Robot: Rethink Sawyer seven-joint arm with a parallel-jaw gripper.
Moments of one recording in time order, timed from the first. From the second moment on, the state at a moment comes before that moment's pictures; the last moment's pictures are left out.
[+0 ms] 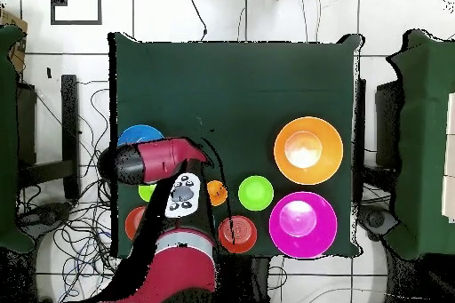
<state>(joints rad) 0.12 -0.51 -0.04 1.62 -0.06 0.44 1.61</state>
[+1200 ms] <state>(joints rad) 0.17 -0.38 -0.08 1.59 -0.06 0.35 1.68</state>
